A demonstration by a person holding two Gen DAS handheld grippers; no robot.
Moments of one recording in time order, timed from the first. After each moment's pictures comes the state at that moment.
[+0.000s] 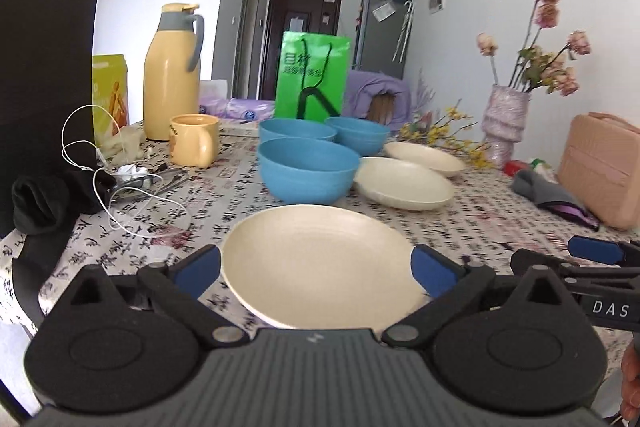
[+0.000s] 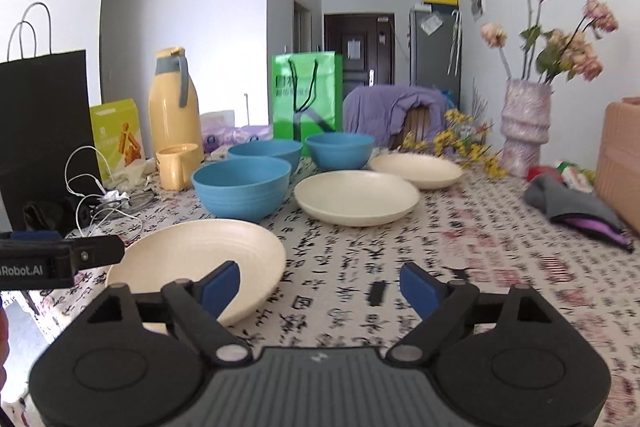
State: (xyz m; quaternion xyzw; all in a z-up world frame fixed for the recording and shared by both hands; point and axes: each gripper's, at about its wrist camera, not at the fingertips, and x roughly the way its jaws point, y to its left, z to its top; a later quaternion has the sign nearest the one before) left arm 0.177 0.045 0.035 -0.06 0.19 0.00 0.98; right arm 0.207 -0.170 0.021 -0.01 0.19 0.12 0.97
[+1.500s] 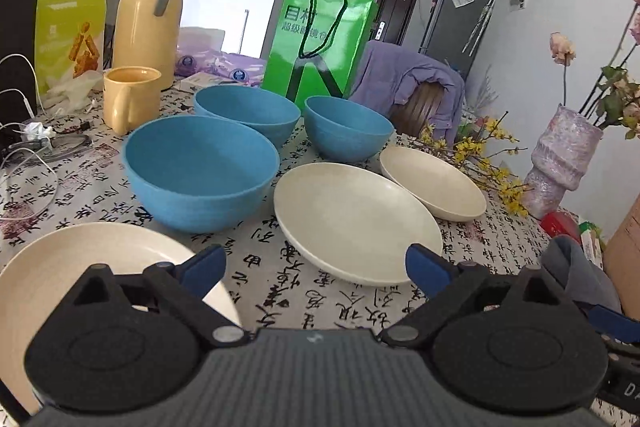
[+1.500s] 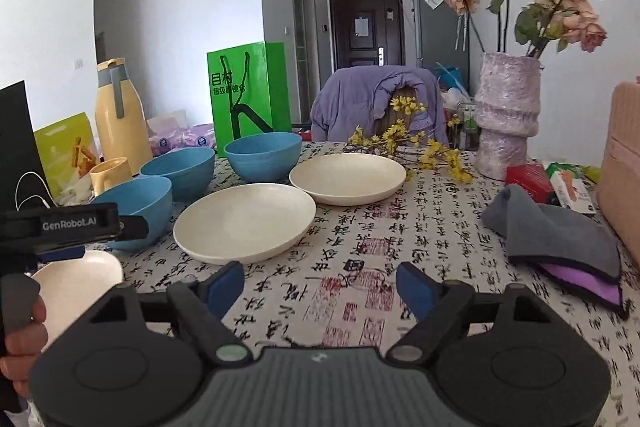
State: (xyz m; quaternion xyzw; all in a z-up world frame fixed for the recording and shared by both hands) left arm 0.395 -0.075 0.037 -0.16 0.26 0.10 0.94; right arm 0.387 -0.323 0.034 0.01 0.24 0.17 0.96
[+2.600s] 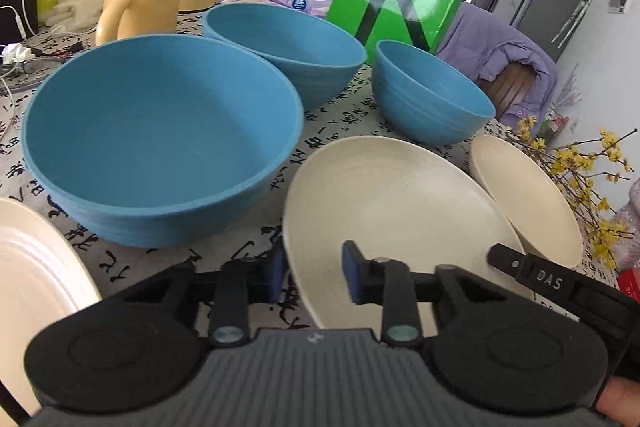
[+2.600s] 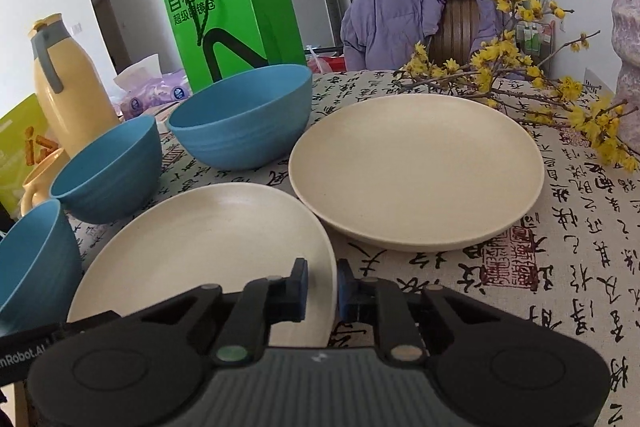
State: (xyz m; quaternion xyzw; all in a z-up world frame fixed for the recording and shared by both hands) left arm 0.514 -0.052 -0.018 -0.24 0.33 0.20 0.89; right arm 0.636 -0.241 -0.037 0.03 0.36 0.22 0.91
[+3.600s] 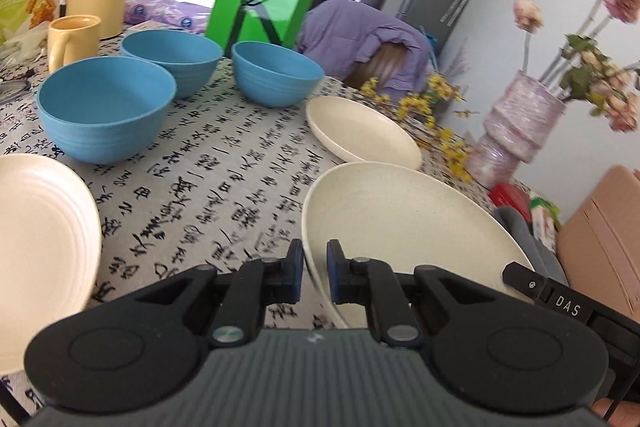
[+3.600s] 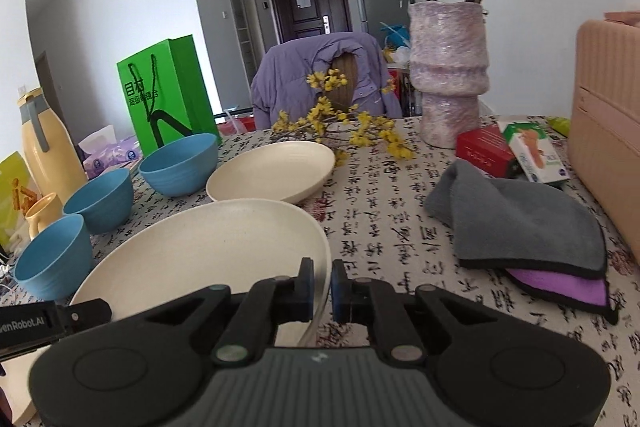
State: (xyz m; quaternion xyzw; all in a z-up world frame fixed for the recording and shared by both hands) left arm 0.397 -0.158 0.035 -0.20 0.31 0.05 0.93; right arm 0.450 -0.386 0.028 0.08 0.29 0.09 0.95
